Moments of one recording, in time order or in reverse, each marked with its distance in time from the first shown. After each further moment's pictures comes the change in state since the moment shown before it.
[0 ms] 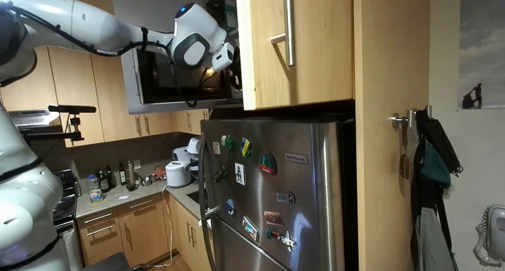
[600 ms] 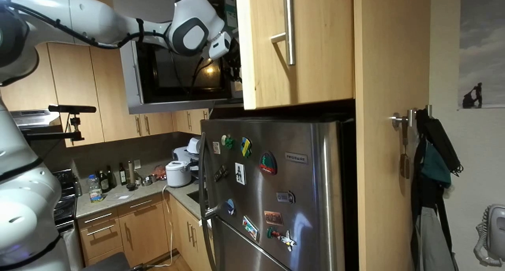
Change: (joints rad) arm 0.045 0.018 -0.025 0.126 -0.069 -0.164 0.079
